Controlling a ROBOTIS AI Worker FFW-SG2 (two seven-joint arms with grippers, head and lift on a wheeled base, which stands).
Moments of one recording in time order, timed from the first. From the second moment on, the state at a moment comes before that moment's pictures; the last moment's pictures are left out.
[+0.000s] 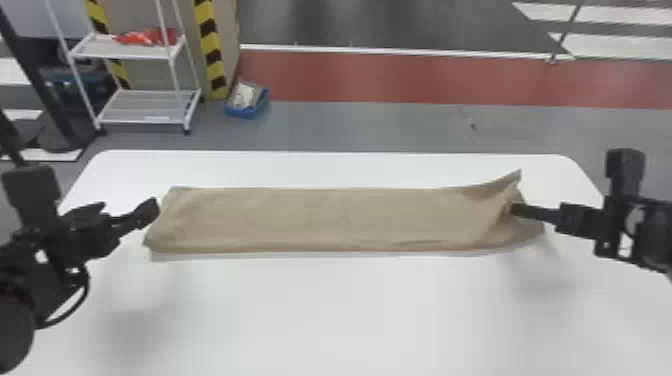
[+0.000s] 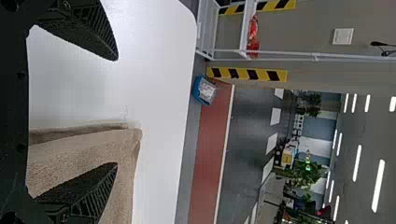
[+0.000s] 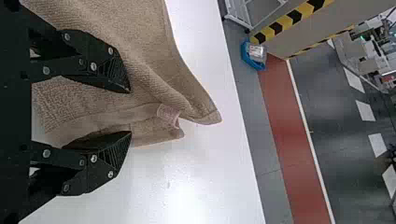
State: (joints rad) left arm 0.00 0.34 0.14 -1.64 0.42 0.52 -0.09; right arm -0.42 -0.38 -0.25 -1.14 -0.13 0.84 0.59
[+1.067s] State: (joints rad) left arm 0.04 0.34 0.16 -1.70 0.43 0.55 -0.09; right arm -0.38 -0.38 -0.27 -1.25 -0.15 0.91 0.57
